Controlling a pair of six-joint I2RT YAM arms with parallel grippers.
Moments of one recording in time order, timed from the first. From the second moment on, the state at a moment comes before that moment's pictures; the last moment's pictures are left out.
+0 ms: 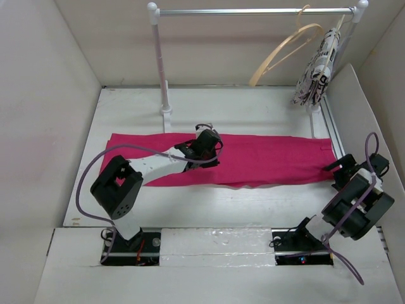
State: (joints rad) left arm -0.82 1.66 1.07 -0.28 -0.15 -0.83; right arm -0.84 1.37 0.67 -0.31 -0.37 0.35
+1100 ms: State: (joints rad) left arm -1.15 1.98 1.25 -0.15 -0.12 -0.91; right arm -0.22 0.81 1.30 -0.62 -0.40 0.36
